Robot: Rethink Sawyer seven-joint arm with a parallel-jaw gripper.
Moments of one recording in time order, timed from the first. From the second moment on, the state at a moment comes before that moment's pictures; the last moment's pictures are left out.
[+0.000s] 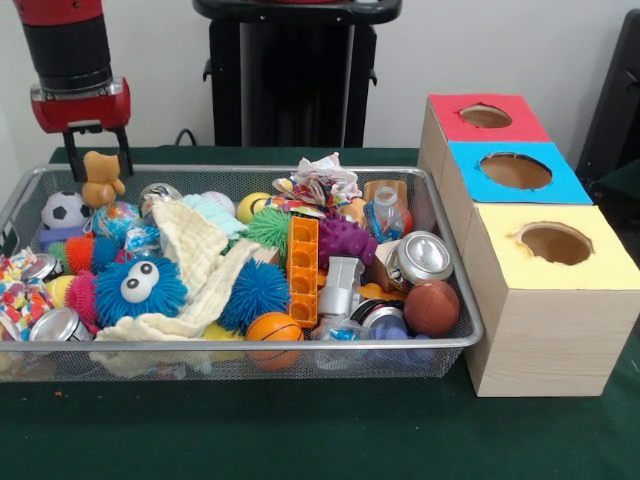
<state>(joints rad) -1.26 -0.62 0.72 1.88 -0.87 0.62 1.56</state>
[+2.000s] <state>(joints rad) -1.31 -0.58 0.72 1.94 -0.96 0.52 1.56</state>
